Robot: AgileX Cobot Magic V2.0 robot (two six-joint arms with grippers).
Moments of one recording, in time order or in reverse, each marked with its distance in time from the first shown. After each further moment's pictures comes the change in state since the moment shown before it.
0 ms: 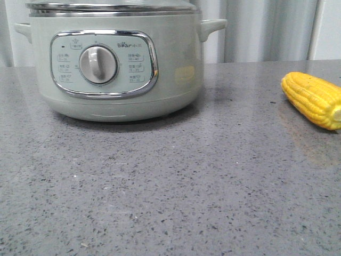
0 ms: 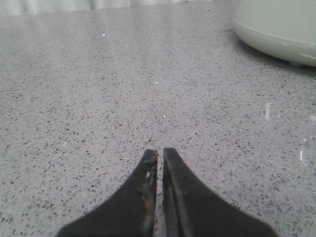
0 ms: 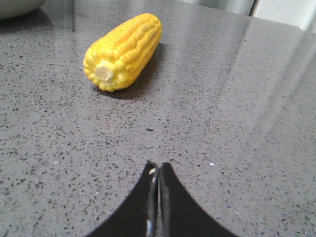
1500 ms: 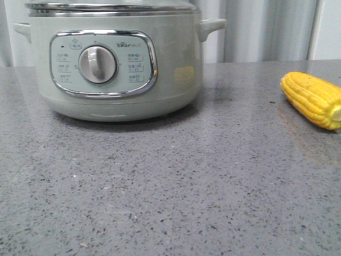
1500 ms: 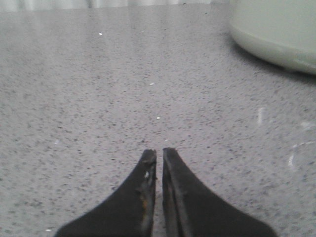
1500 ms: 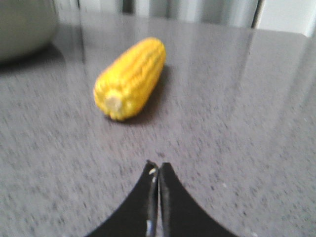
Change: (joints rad) left arm 0.000 0.000 0.000 -0.080 0.000 0.000; right arm 0.000 0.000 0.000 0.136 -0.099 -0.002
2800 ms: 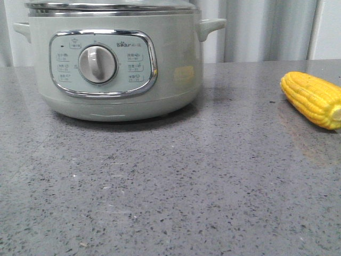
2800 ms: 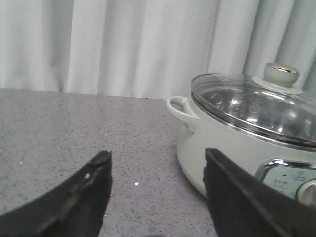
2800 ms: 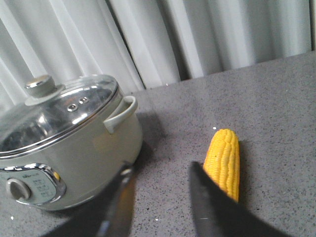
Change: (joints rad) left arm 0.000 0.315 -0.422 -0.356 -0.027 0.244; right arm 0.000 0.401 -0.521 0.381 0.151 0.002
